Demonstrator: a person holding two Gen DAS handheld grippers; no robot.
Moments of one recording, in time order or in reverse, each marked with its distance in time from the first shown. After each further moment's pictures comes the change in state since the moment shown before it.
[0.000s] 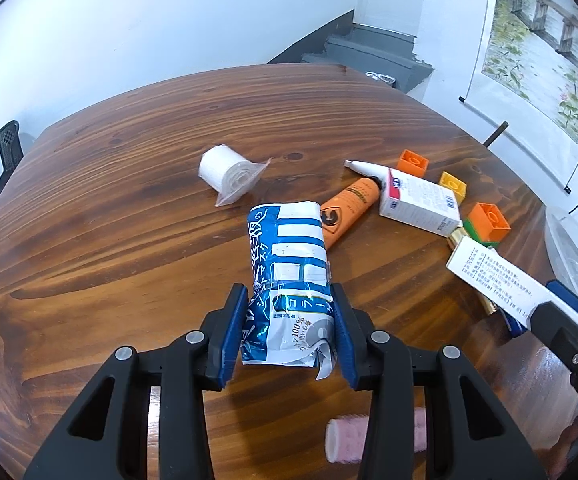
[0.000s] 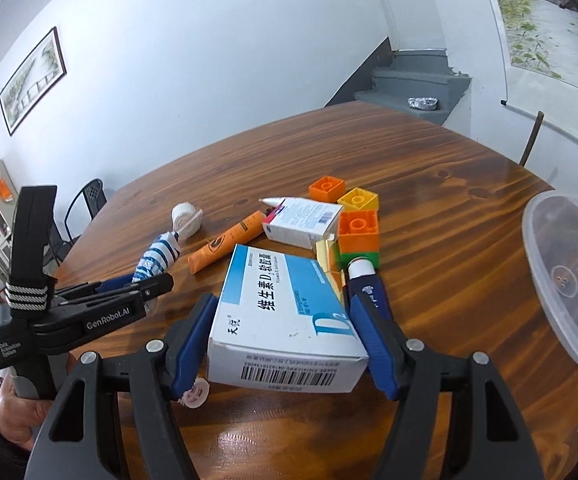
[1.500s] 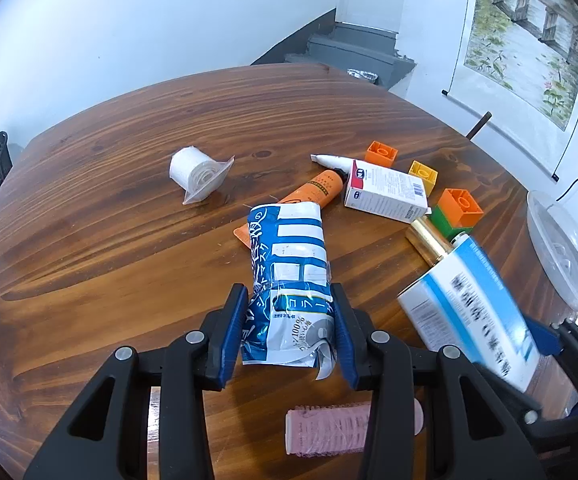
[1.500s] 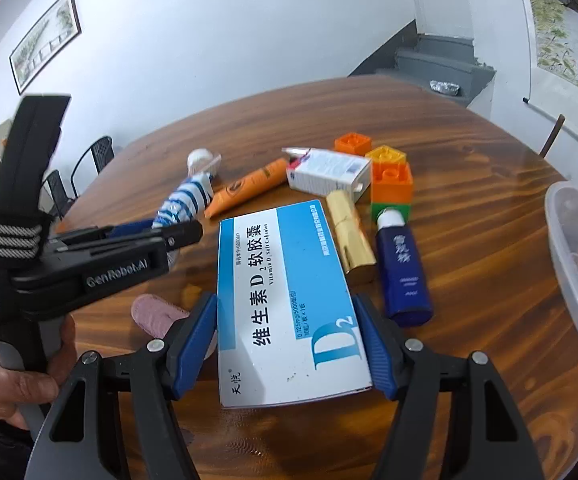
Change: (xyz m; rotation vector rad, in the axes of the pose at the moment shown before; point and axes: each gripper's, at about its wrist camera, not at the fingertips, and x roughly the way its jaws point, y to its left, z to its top) left arm -0.007 -0.022 -0.007 0.031 -0.003 -0.028; right arm 0.015 0.014 -0.023 -0.103 0.120 0.011
